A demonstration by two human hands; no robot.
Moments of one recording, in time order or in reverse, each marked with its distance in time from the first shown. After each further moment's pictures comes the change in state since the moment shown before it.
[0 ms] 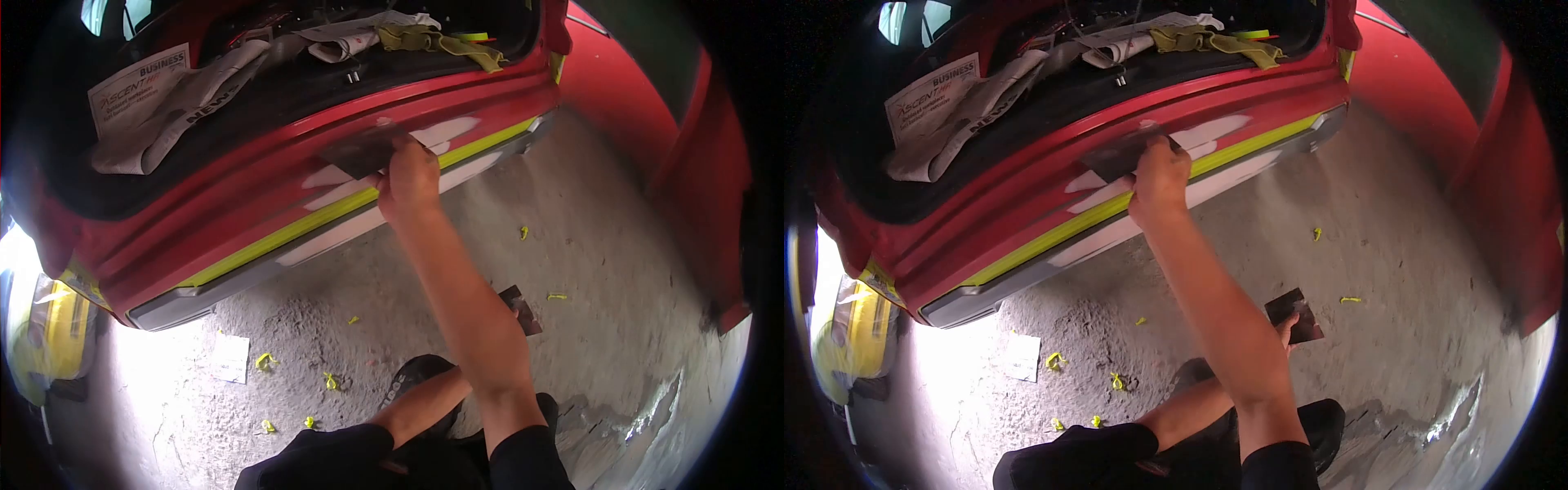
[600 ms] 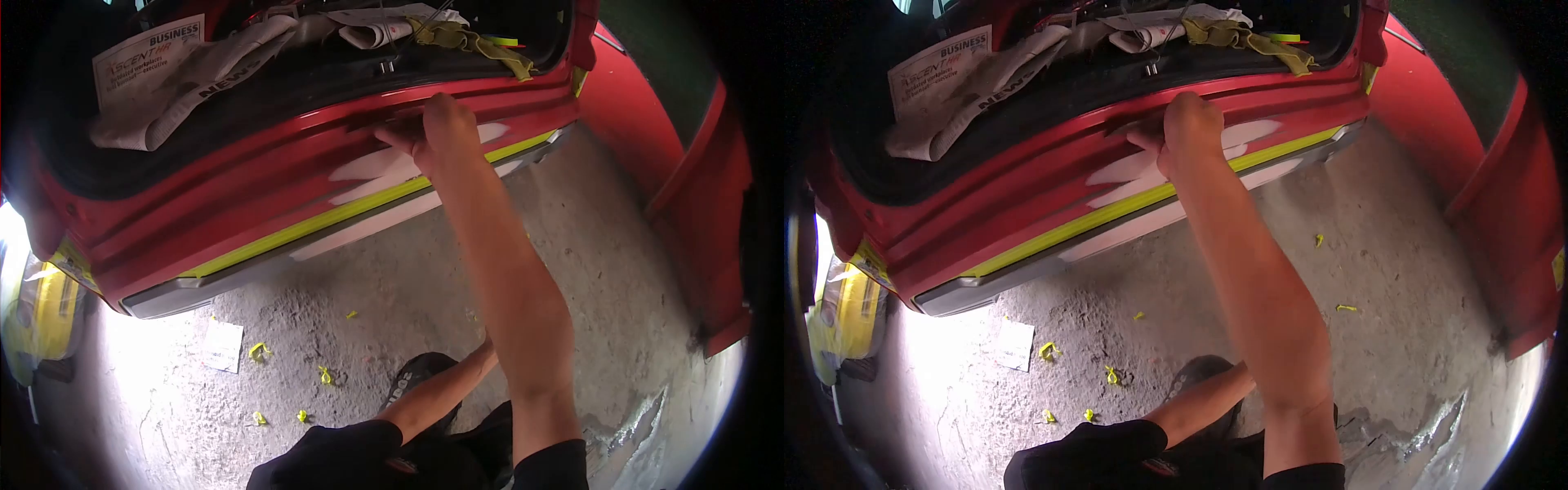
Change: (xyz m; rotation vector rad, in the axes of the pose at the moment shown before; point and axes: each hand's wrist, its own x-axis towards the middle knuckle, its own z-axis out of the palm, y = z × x) left_hand 0.008 0.039 0.027 -0.038 -0.077 0.063; right_hand 0.024 -0.030 0.043 -0.262 -0.039 0.037
